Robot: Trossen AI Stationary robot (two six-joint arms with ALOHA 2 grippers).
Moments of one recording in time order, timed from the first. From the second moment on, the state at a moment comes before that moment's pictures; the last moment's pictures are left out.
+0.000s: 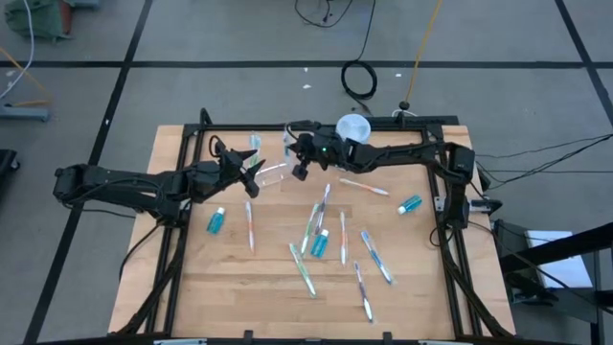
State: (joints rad) left arm 0.06 0.92 0.55 0.15 -0.63 -0.02; right arm -0.30 1.91 1.29 0.27 0.13 -0.12
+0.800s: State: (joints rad) left arm 0.06 0.92 0.55 0.15 -0.63 -0.04; right arm -0.31 1.91 1.14 0.33 0.13 -0.12
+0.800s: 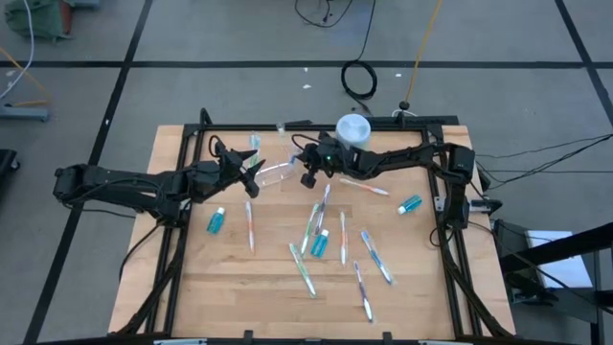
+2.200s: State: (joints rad) left arm 0.03 0.91 0.77 -0.83 -0.21 -0.65; right arm -0.15 1.72 1.14 -0.02 0.13 -0.13
